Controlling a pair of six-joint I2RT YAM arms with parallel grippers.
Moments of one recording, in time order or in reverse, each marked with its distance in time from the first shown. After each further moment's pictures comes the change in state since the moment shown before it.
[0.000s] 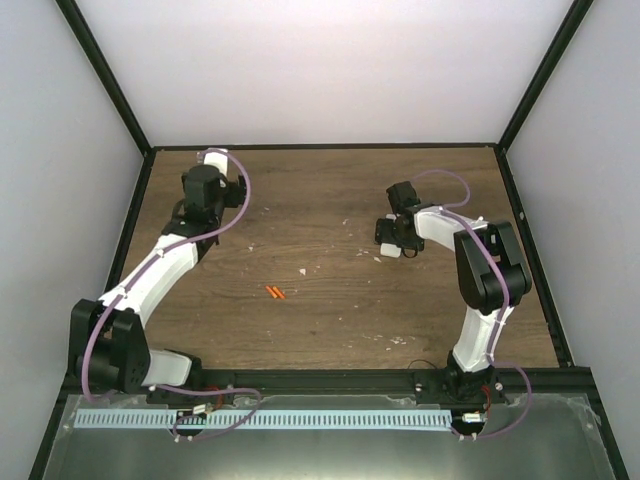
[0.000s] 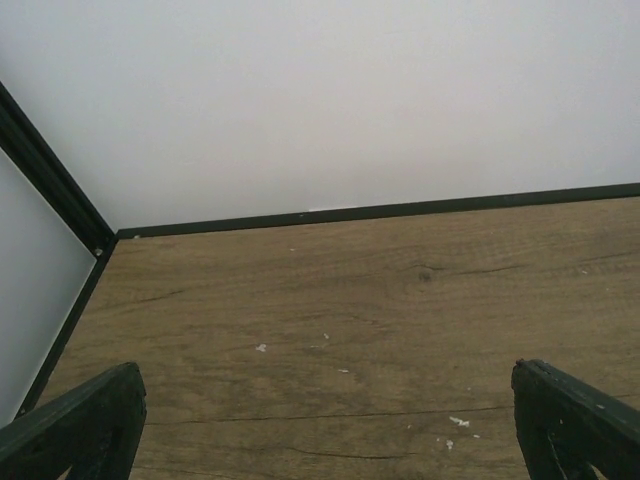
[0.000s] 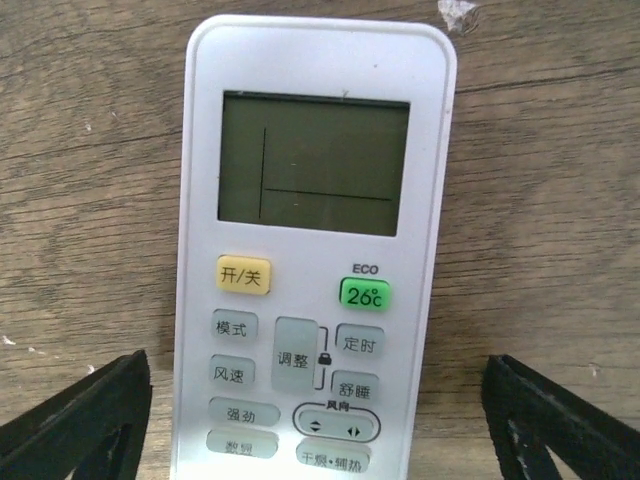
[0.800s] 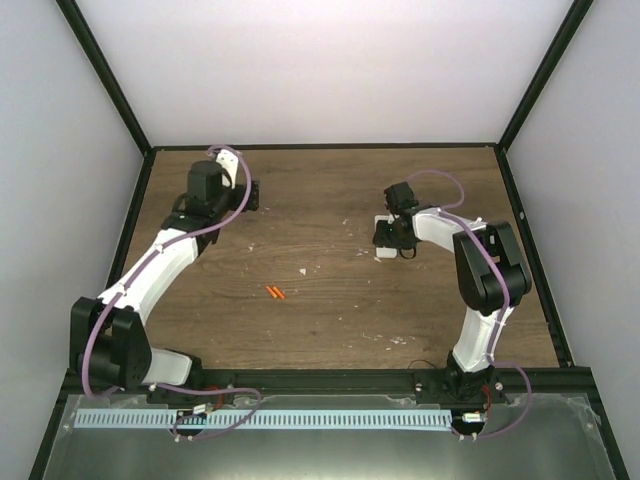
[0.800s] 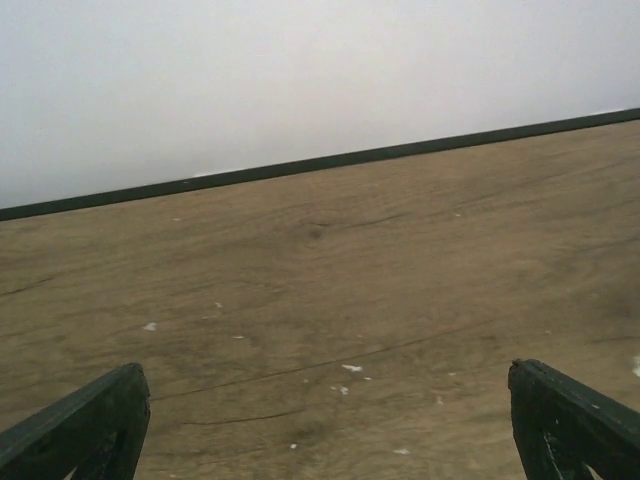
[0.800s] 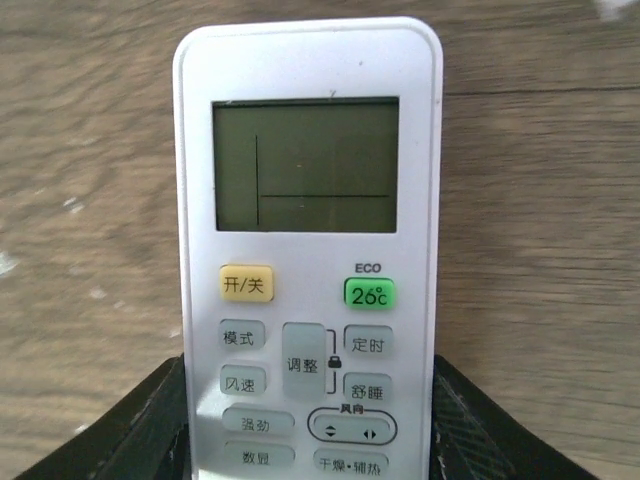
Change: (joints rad) left arm 0.000 0.025 0.066 -0.136 0.217 -0.022; right arm 0.008 -0.008 -0.015 0.042 -0.066 -0.062
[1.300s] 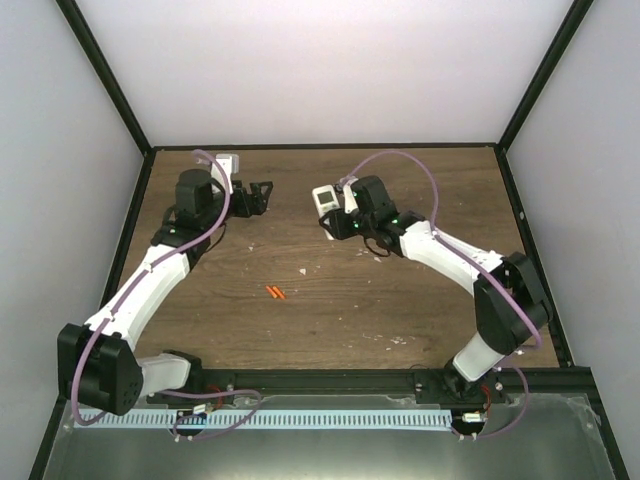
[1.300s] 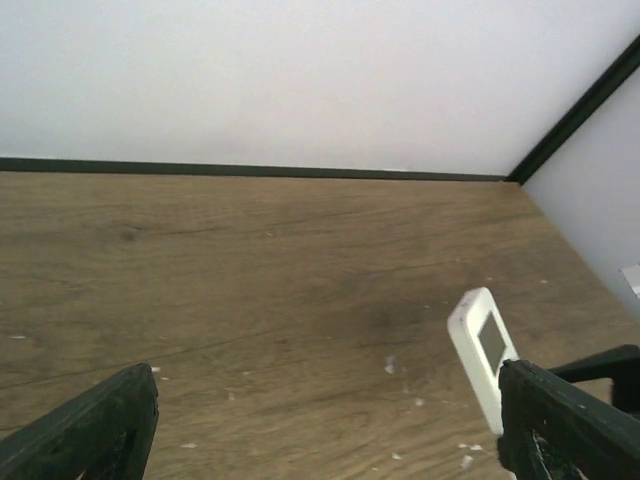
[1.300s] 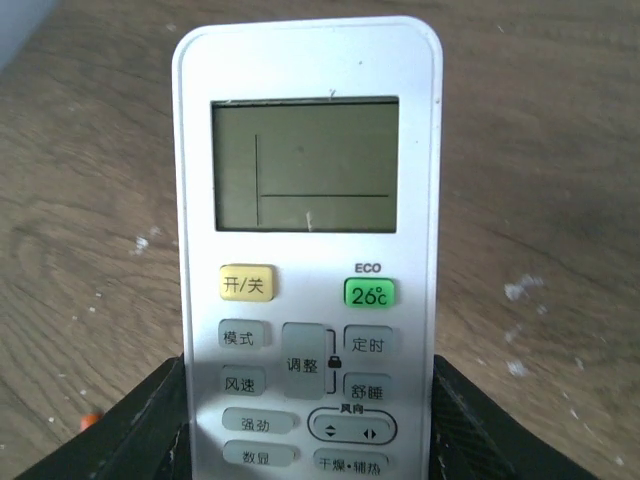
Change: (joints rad) left arm -0.002 -0.135 -0.076 0.047 0.330 -0.277; right arm 0.276 -0.243 0.003 0.204 -0.120 -0.115
